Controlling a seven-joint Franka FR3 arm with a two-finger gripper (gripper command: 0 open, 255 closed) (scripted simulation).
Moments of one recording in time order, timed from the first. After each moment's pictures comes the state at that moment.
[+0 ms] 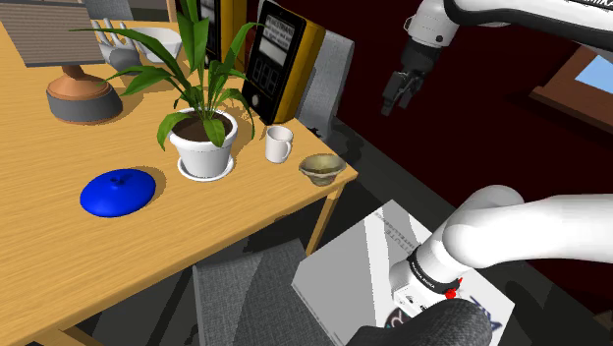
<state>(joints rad) 0.01 -0.74 -0.04 -2.34 -0.02 1.58 -0.10</state>
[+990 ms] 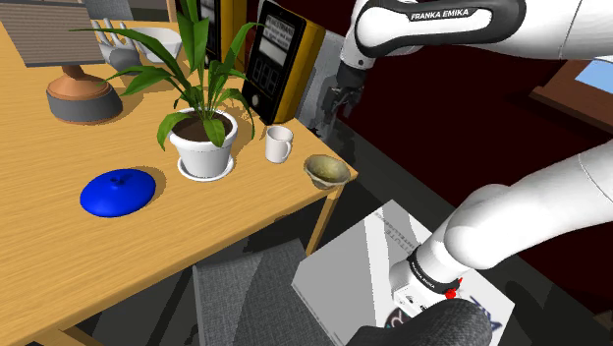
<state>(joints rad) 0.05 -0.33 0.00 -2.27 0.04 1.92 -0.05</state>
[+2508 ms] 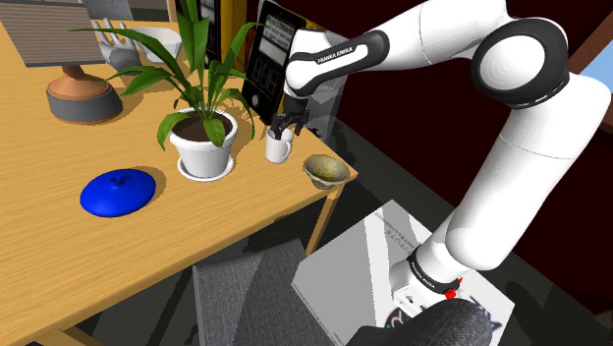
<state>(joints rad) 0.09 0.22 0.05 -2.01 0.06 2.22 -0.01</state>
